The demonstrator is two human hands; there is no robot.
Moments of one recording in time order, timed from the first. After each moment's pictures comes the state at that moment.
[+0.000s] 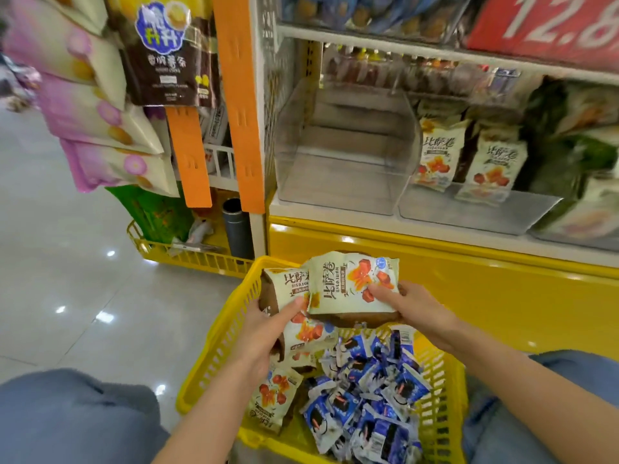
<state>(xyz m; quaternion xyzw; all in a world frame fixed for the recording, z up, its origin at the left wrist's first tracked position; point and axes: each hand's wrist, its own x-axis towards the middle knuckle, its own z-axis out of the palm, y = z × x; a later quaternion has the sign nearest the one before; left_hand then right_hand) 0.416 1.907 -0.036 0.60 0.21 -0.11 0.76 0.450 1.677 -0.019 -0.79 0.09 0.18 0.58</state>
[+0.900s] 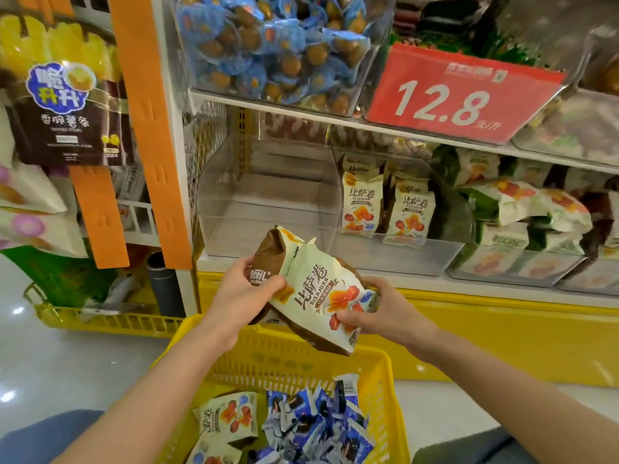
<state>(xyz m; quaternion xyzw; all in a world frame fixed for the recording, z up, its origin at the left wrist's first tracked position) 0.506 1.846 0.055 0.72 0.06 -0.06 0.68 0.472 1.627 0.054 -0.83 0.07 0.10 0.54</state>
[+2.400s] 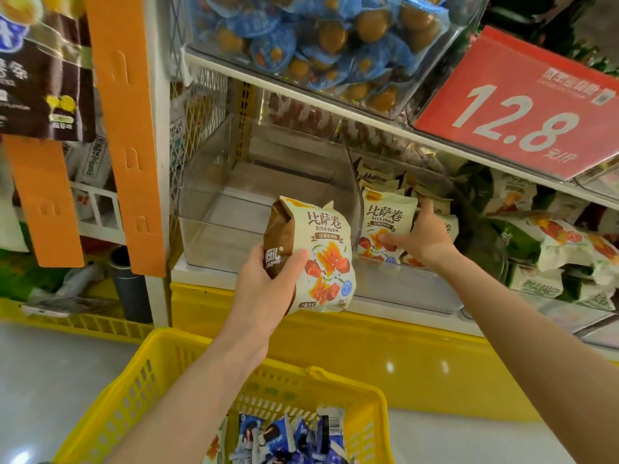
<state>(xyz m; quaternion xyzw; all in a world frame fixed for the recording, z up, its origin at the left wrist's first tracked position) 0.553 1.810 0.070 0.56 0.05 -0.03 0.83 0.654 1.557 0.094 -0.94 0.14 -0.14 0.28</state>
